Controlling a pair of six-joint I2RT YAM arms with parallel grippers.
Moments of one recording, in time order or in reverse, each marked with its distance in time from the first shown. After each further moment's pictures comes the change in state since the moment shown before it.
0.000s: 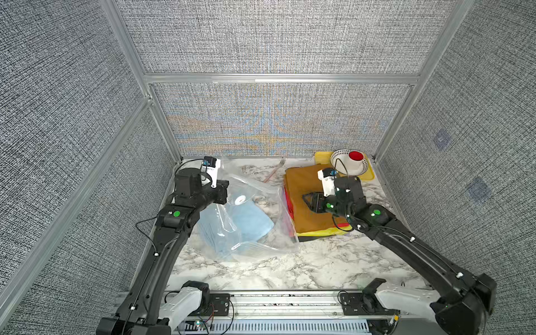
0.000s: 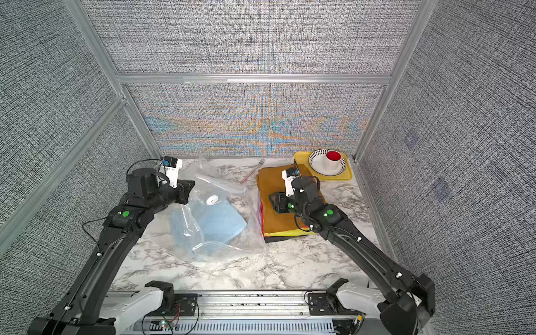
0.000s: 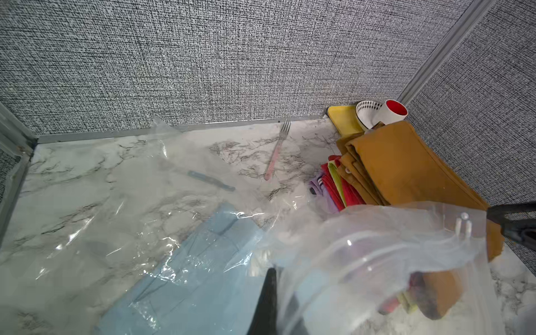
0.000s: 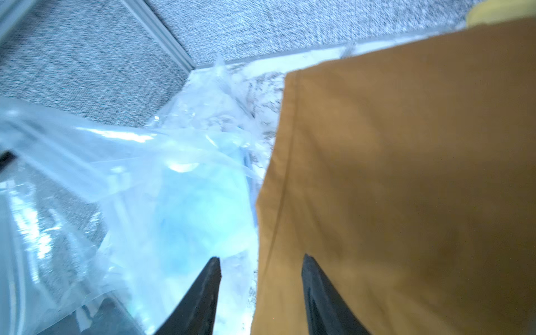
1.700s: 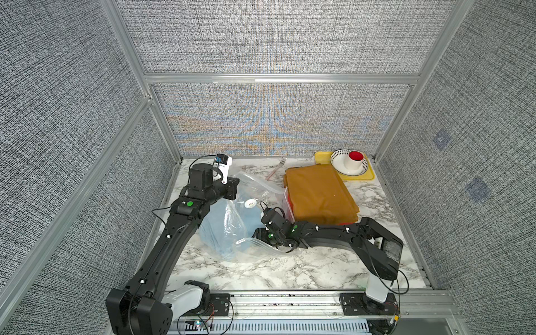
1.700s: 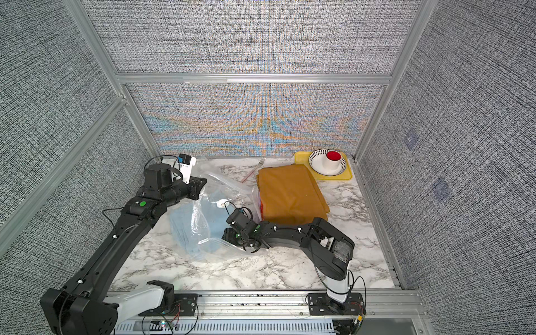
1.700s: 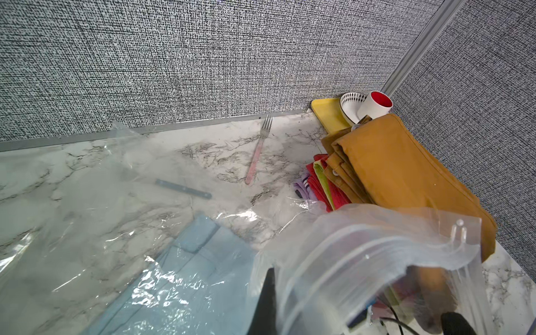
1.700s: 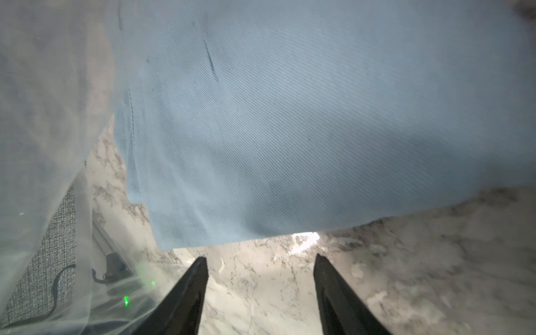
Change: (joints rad) left arm -0.064 0.121 -0.010 0.128 0.022 -0.011; right arm 0.385 0.712 0.019 0.330 -0.028 0.471
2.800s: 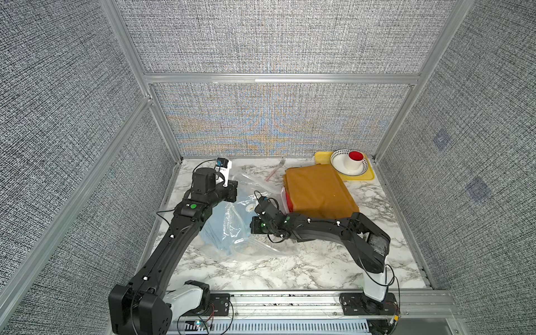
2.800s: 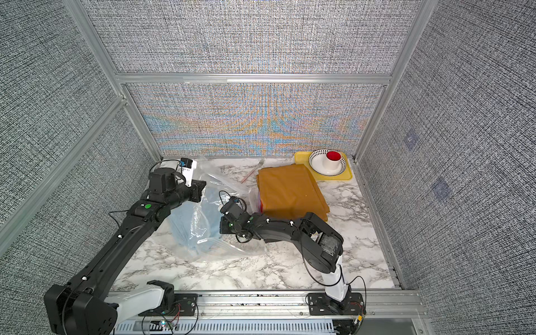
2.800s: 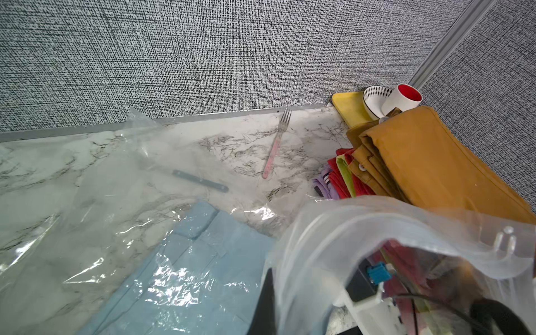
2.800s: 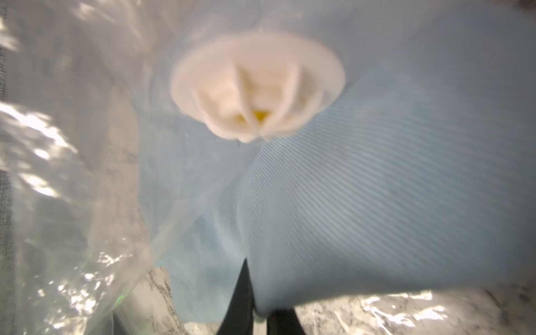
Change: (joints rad) left arm -0.010 0.008 -0.084 0.066 -0.085 0.004; right arm -0.011 0.069 0.212 -0.046 0.157 -0.090
